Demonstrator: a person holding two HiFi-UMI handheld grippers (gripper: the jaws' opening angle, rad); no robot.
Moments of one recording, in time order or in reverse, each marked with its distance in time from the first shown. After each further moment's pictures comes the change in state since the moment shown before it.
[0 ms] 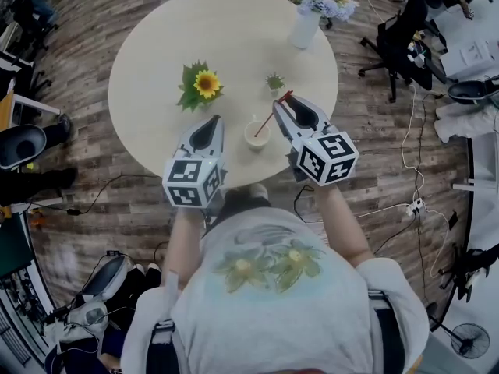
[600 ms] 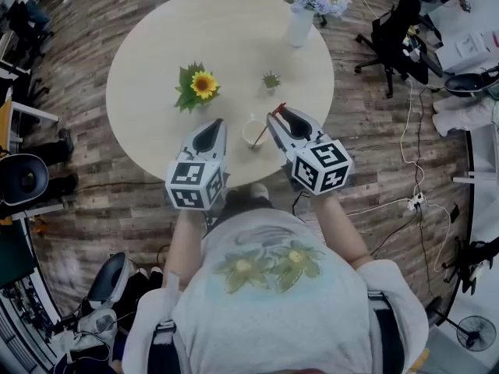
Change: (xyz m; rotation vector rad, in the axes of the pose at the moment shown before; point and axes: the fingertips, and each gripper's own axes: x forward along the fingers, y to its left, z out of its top) left arm -0.001 -0.013 -0.006 0.007 0.013 -0.042; right arm -0.014 0.017 -0.025 0.022 0.055 -0.004
